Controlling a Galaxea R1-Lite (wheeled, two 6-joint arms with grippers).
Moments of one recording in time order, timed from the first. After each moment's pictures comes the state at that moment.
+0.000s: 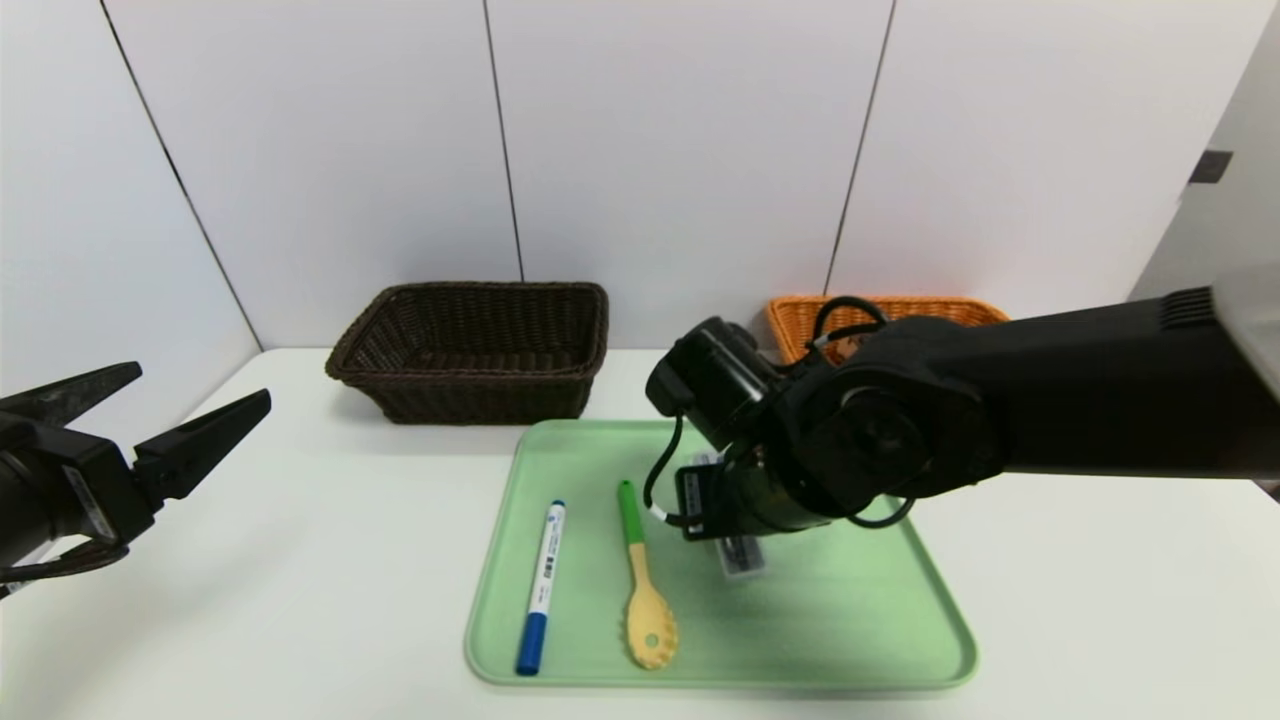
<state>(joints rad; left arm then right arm) -0.06 1.01 -0.44 -0.55 -0.14 0.04 0.81 2.03 -1.51 0.51 -0.34 0.55</state>
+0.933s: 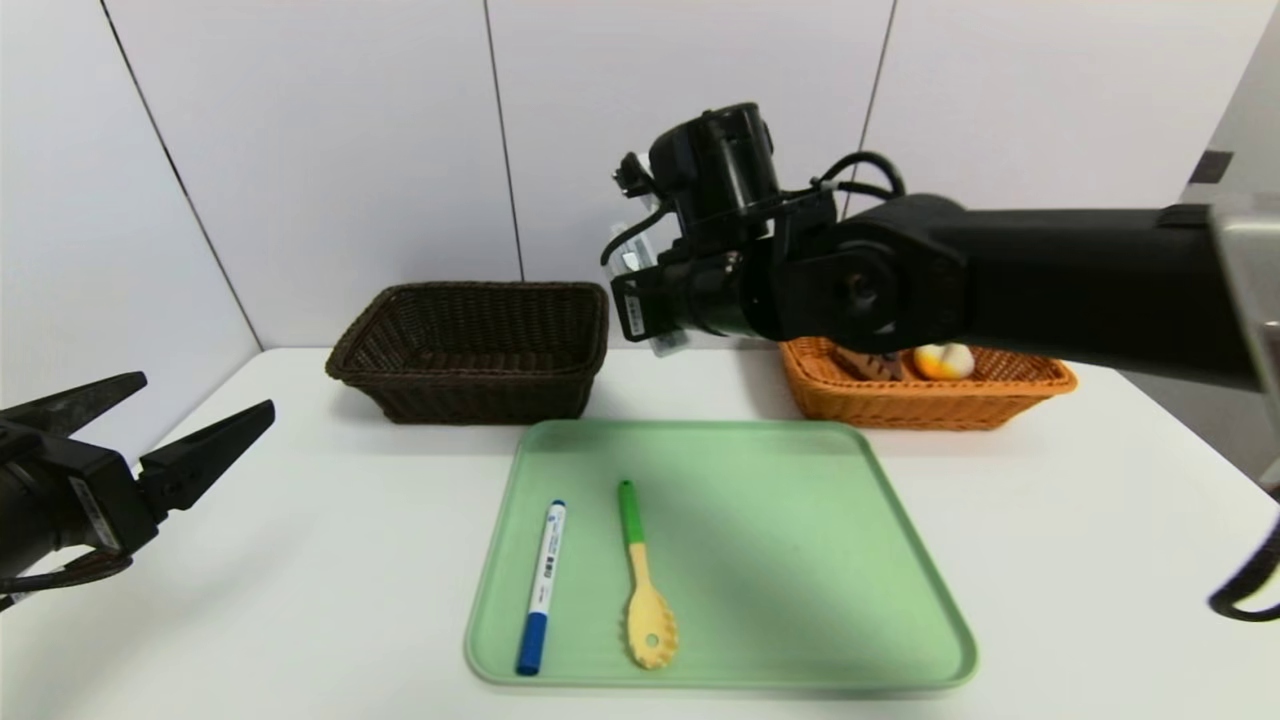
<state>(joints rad) -0.06 1.01 -0.43 -0.55 -0.14 0.05 0.73 2.16 -1.95 0.18 -0.34 0.03</state>
